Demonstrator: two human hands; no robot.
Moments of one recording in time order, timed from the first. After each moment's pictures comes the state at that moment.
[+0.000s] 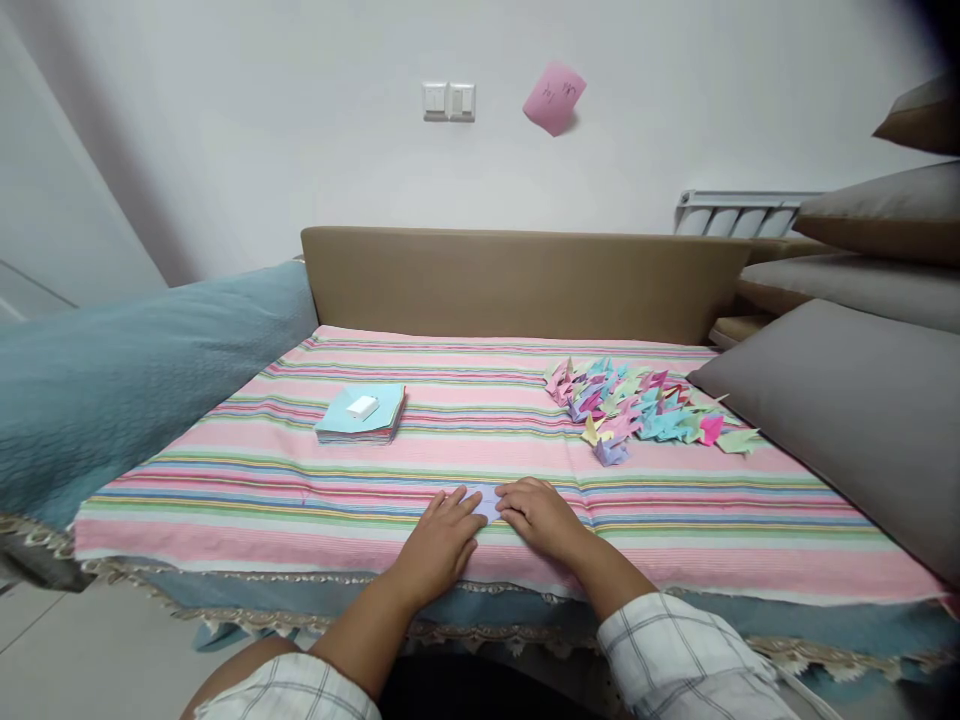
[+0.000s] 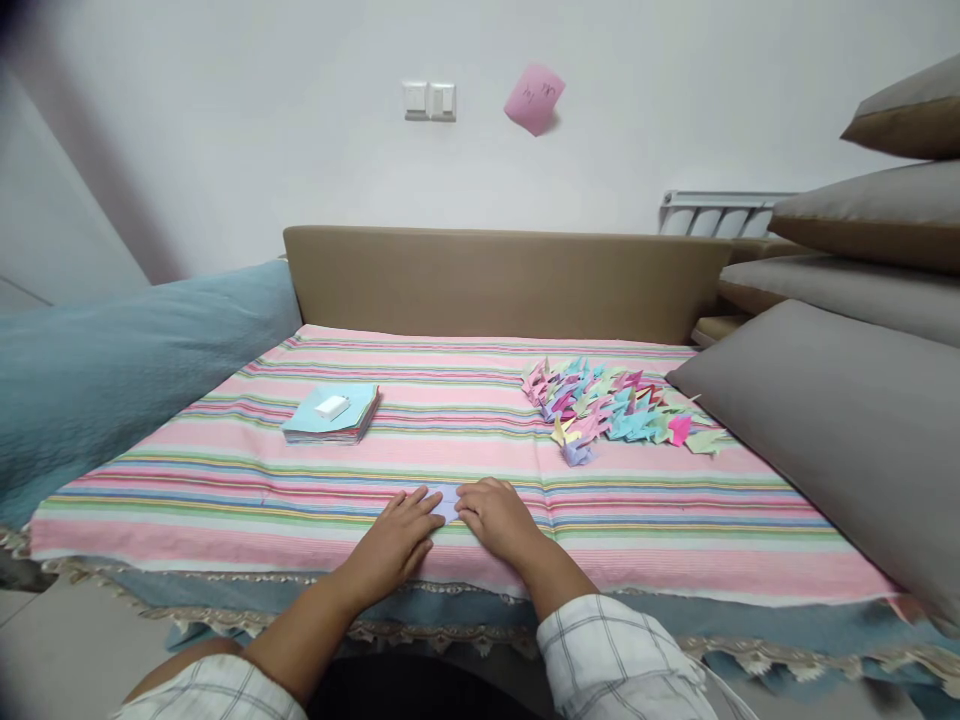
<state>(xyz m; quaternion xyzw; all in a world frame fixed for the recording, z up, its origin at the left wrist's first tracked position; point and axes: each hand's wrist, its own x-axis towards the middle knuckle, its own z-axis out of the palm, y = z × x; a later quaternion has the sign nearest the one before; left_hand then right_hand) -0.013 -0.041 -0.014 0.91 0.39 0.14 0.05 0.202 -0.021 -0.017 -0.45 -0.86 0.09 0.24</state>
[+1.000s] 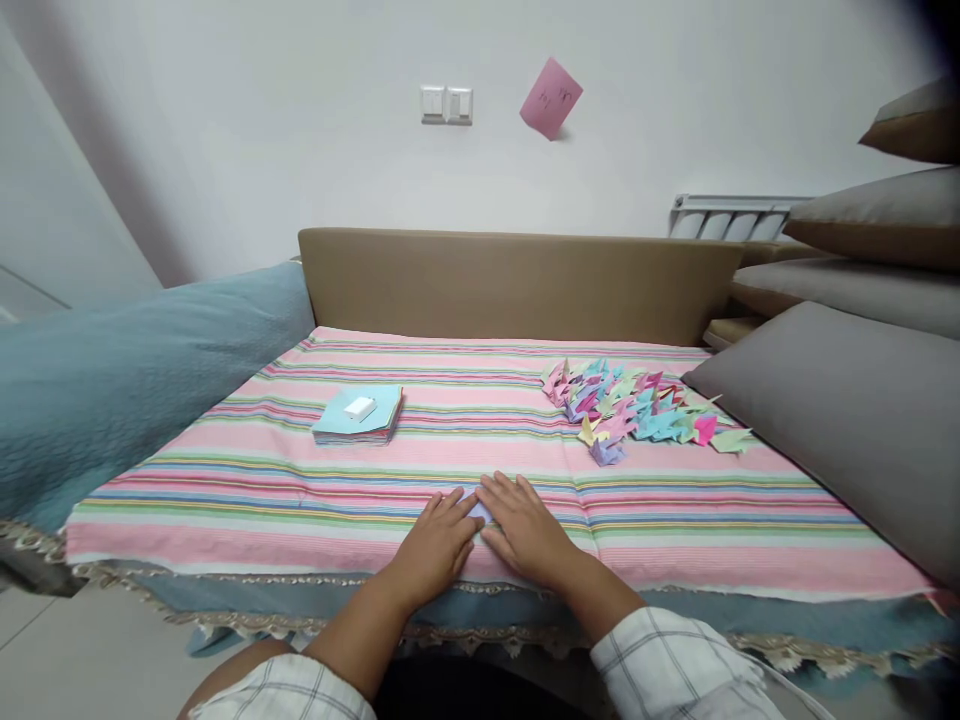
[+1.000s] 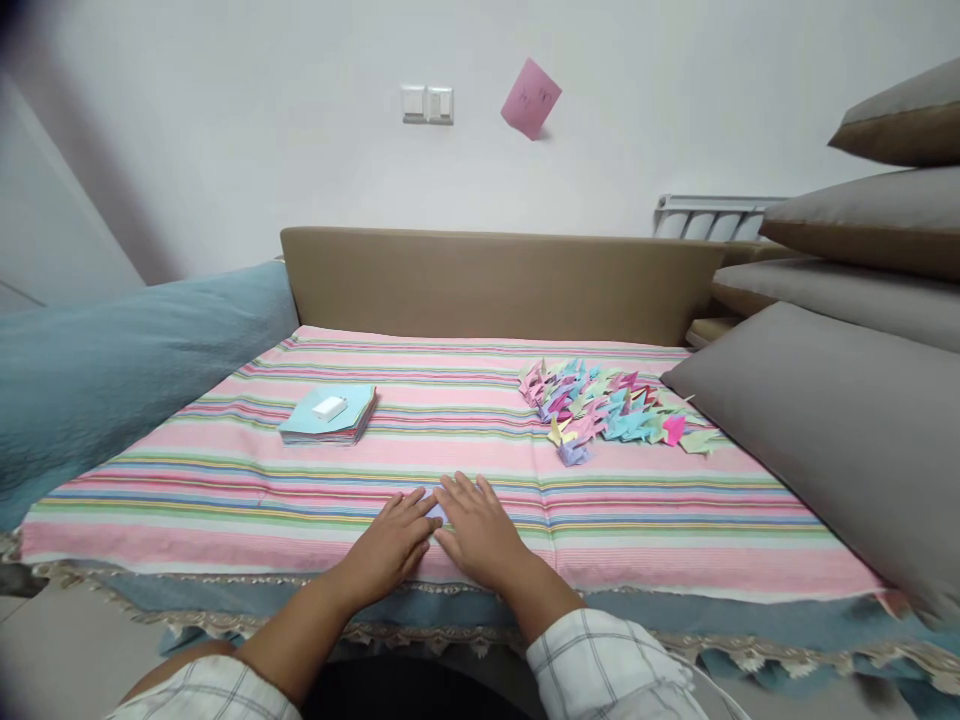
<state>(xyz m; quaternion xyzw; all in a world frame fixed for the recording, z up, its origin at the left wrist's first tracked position) -0.012 -0.041 -0.014 0.91 0.39 0.11 0.04 0.183 -0.044 -0.008 -0.45 -0.87 0.04 0.18</state>
